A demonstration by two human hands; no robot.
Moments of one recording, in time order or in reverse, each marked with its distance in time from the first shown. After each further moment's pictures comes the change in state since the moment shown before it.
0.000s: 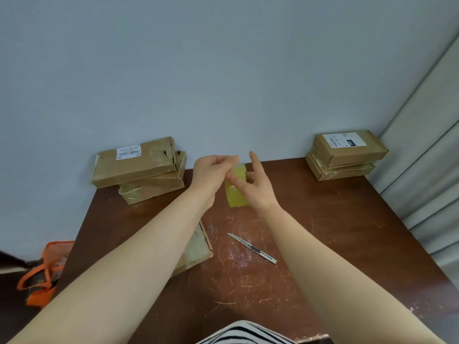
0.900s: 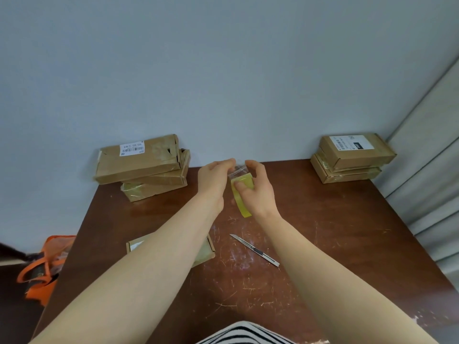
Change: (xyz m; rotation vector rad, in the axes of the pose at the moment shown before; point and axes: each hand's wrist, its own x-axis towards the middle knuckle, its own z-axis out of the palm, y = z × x) left_hand 0.006 -0.010 0.004 -0.183 0.187 -0.216; right_hand -0.003 0.003 0.014 -0.126 0.074 -0.015
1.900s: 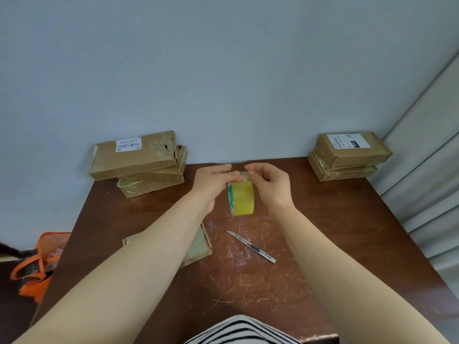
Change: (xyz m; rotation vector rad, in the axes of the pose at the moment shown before) left_hand 0.002 -0.010 -0.014 0.149 -0.214 0.006; right_hand 0.009 0.007 -0.027 0.160 0.083 -0.092
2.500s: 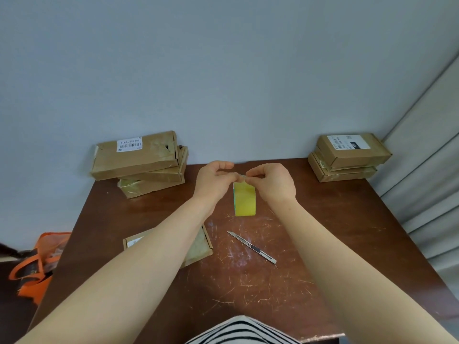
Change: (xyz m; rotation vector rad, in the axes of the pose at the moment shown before) left_hand 0.003 -0.008 -0.001 0.151 0.038 0.167; right_hand 0.008 -0.018 -0.003 -0.648 -0.028 0.062
